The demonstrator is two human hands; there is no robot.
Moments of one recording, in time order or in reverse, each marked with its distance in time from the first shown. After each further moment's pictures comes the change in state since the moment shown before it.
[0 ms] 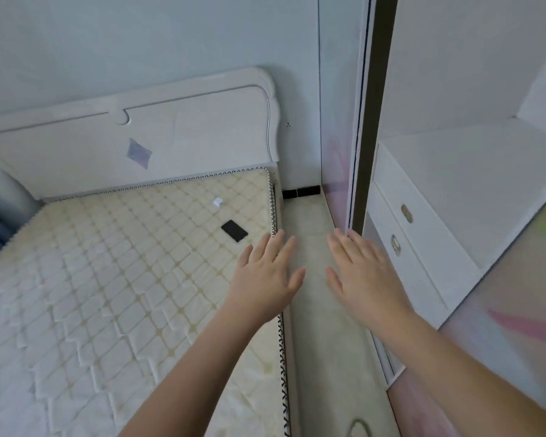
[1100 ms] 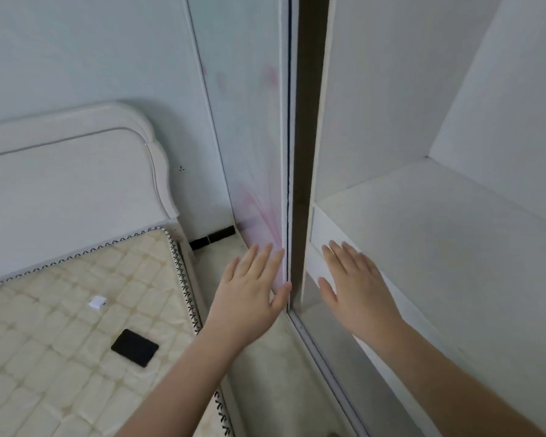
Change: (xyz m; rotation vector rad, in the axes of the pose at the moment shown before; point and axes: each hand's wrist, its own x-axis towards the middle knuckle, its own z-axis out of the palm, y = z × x) left_hand 0.428 -0.039 0.049 -0.069 0.016 0.451; right_hand 0.315 0.152 0.067 -0.094 -0.098 0.413
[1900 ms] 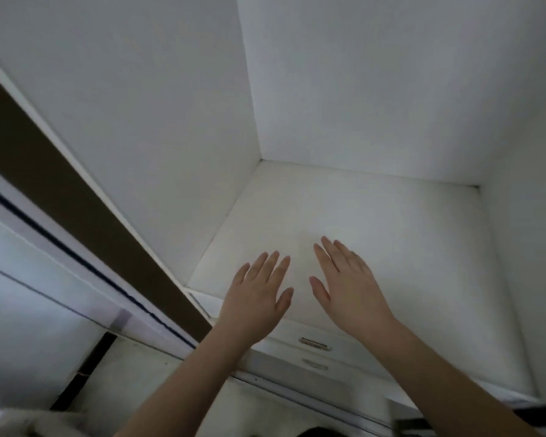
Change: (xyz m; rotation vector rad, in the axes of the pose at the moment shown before) left_hand 0.264 0.122 0.077 0.009 -0.205 0.787; right_hand 0.057 0.154 0.020 -0.053 0.089 0.756
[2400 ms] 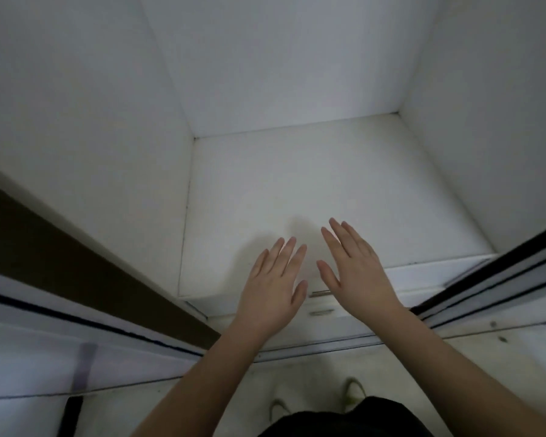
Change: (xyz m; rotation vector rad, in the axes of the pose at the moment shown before) left_hand -0.003 -0.051 0.050 -0.161 0.077 0.508; right_hand -0.049 -0.070 0.048 0.065 0.162 0.386
